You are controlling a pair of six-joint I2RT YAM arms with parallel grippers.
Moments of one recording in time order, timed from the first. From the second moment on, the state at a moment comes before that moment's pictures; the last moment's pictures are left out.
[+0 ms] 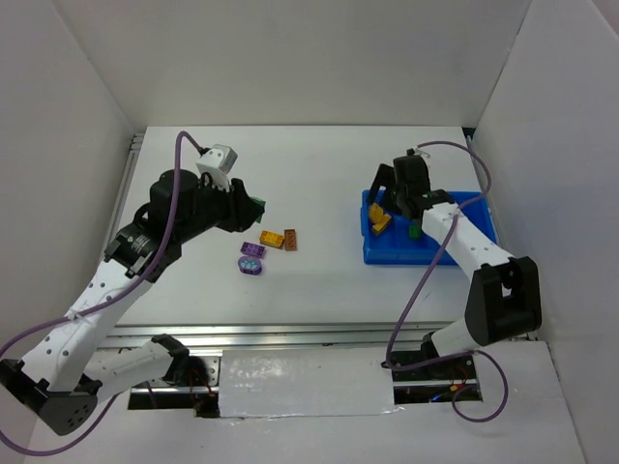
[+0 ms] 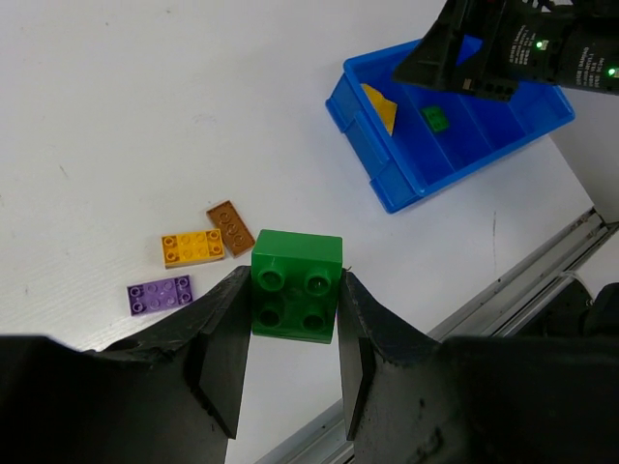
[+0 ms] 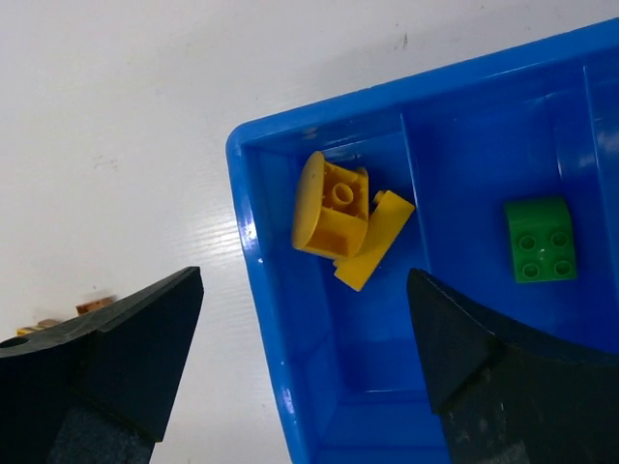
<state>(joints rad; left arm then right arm) -0.52 1.03 1.21 -0.54 0.11 -0.29 0.24 1.47 1.08 -0.34 0.16 0.55</state>
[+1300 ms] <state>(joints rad) -0.52 0.89 0.95 0.08 0.71 -0.74 0.70 1.08 0.81 0.56 -0.75 0.75</state>
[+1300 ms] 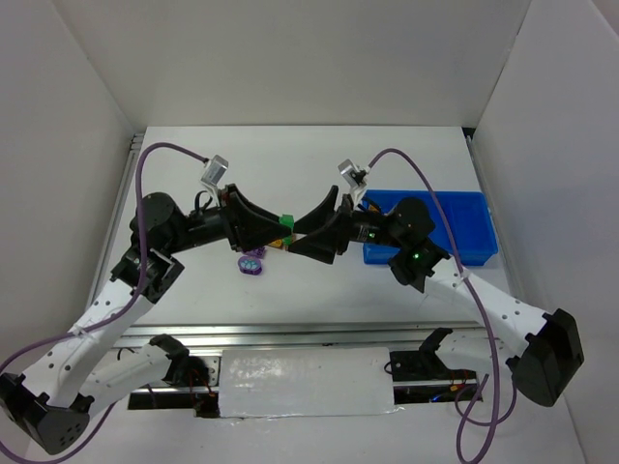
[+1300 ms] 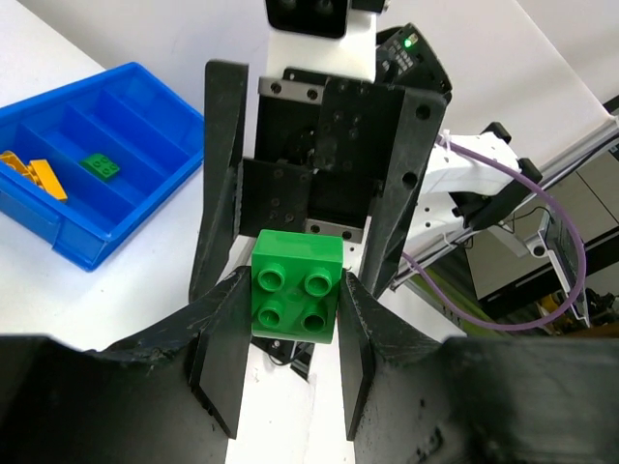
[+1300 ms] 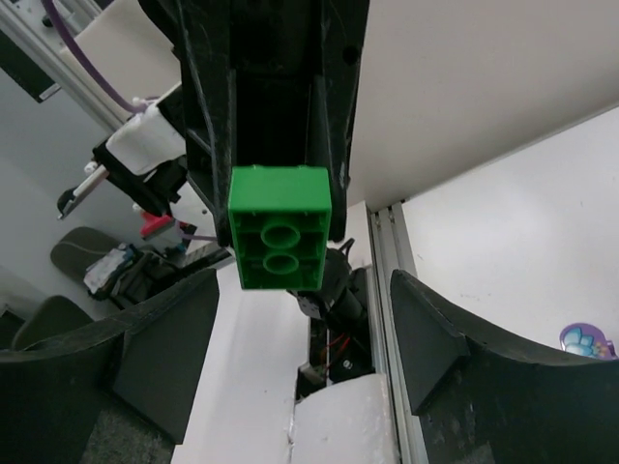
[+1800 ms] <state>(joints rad) -0.51 0.88 0.94 0.05 0.70 -0.72 0.71 1.16 0.84 0.67 -0.78 0.83</state>
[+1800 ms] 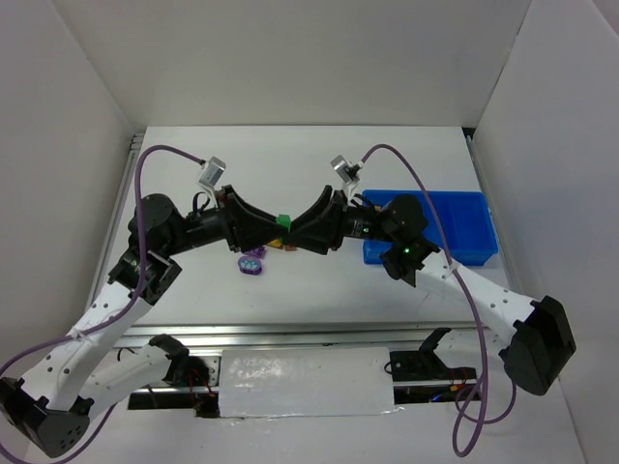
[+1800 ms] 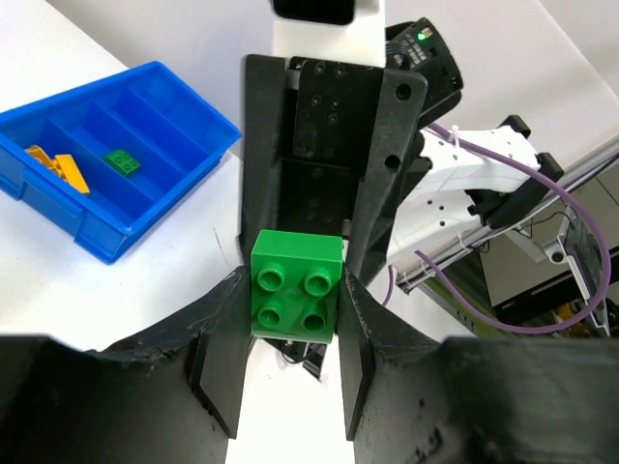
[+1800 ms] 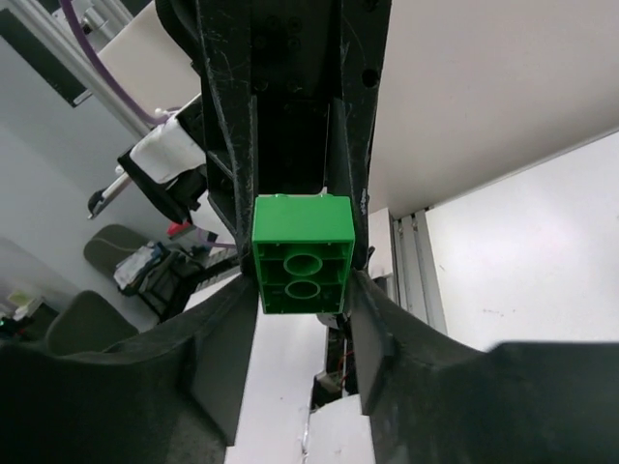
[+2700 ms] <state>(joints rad) -0.52 0.87 0.94 0.03 0.70 -0.71 0.72 1.22 0.85 0.77 -0.83 0.86</state>
